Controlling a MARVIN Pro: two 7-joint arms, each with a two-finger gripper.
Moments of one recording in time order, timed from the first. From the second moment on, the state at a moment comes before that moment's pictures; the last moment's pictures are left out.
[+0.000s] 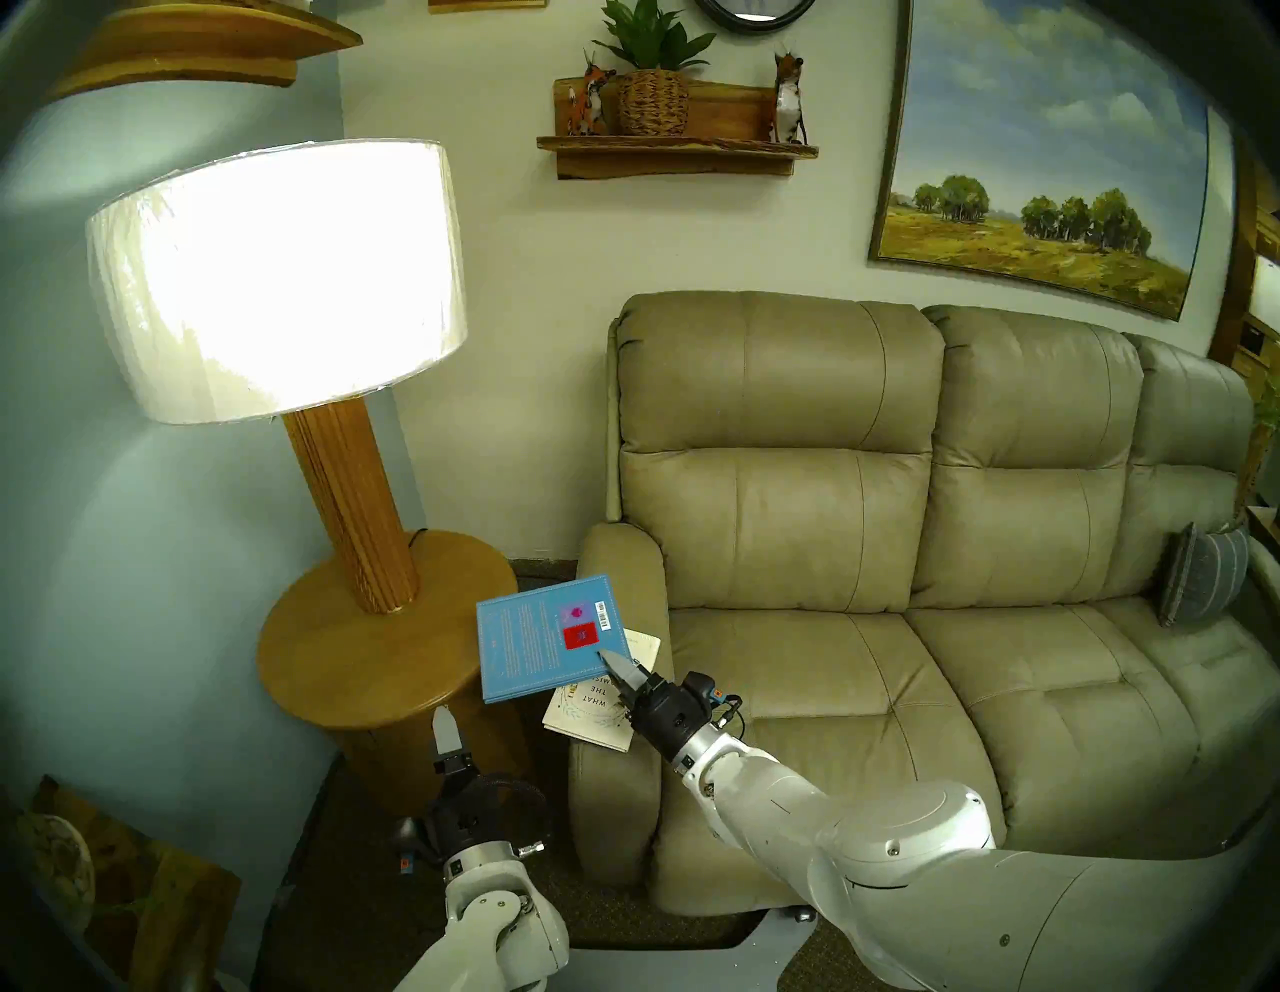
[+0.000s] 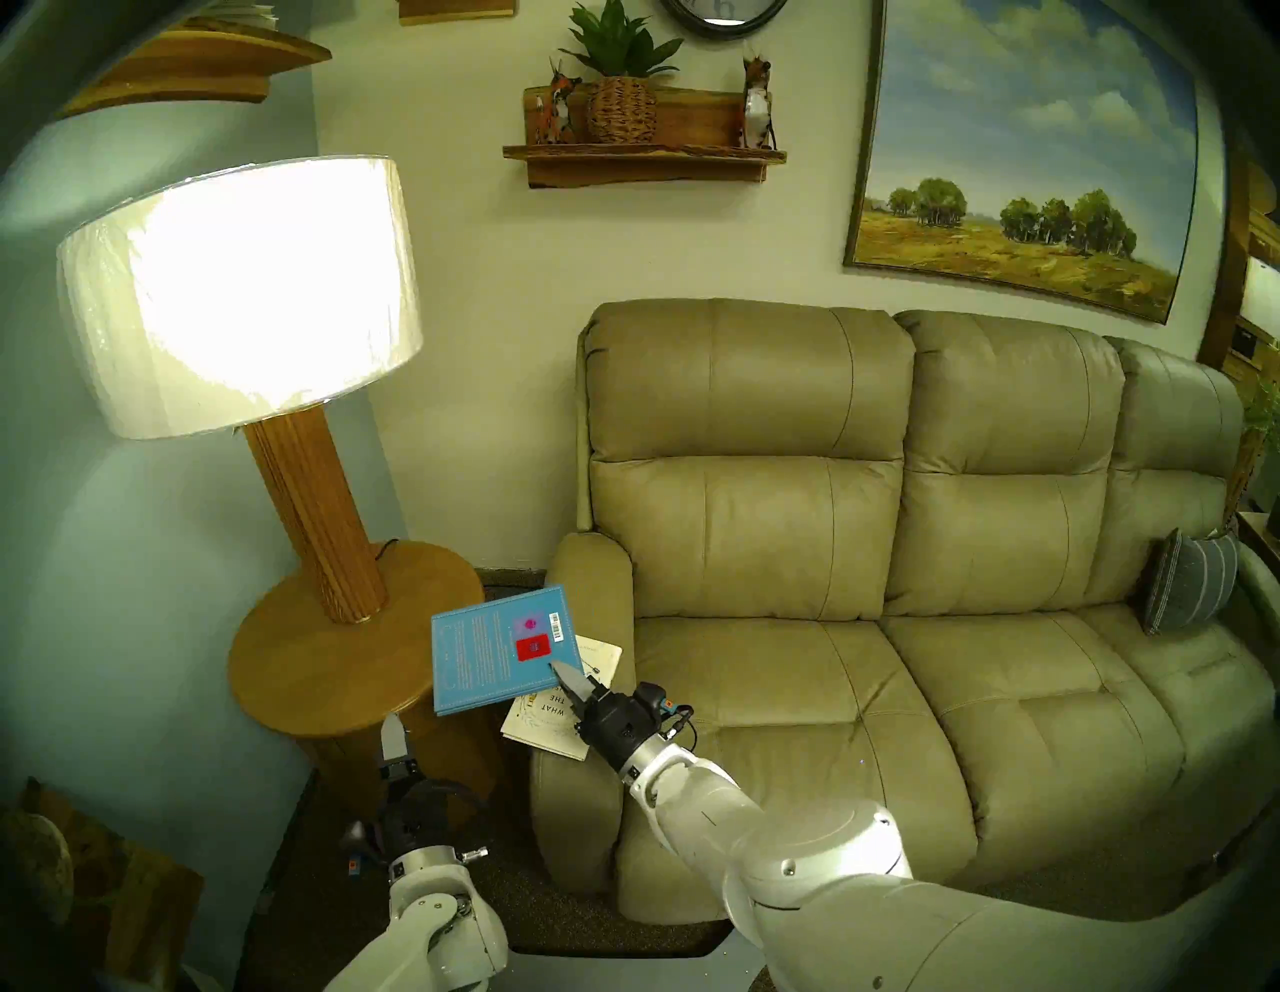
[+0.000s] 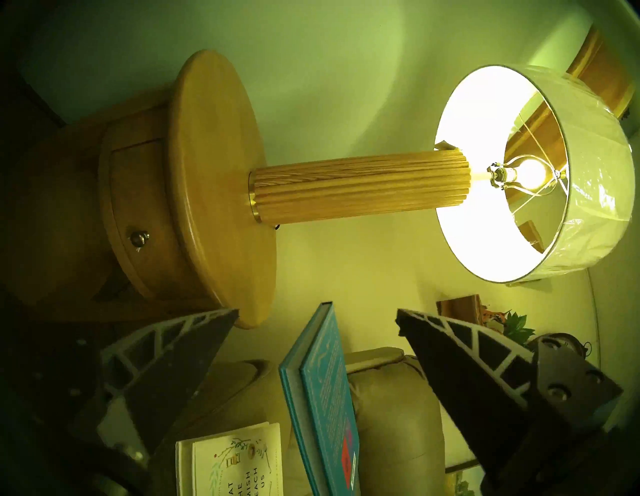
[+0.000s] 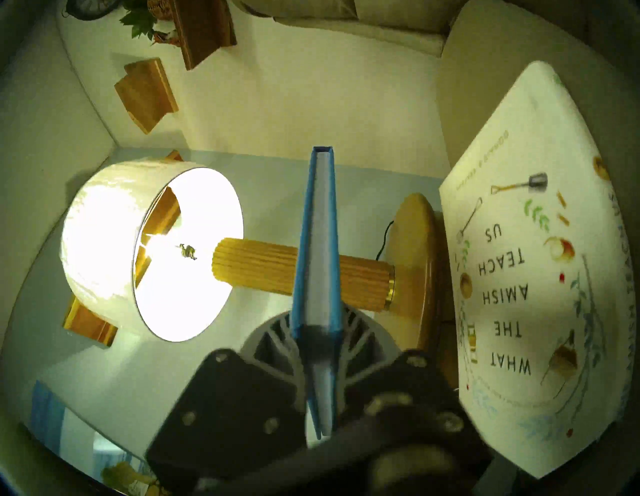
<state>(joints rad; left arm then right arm) 1.90 -1.49 -1.27 -1.39 -1.92 -0.72 -0.63 -0.98 -1.76 2.81 -0.10 -0.42 0.21 1.24</state>
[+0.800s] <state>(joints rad) 1.76 -1.50 -1.20 -1.23 -2.08 -0.81 -0.75 -1.03 -1.78 2.76 -0.10 -0.52 0.27 1.35</state>
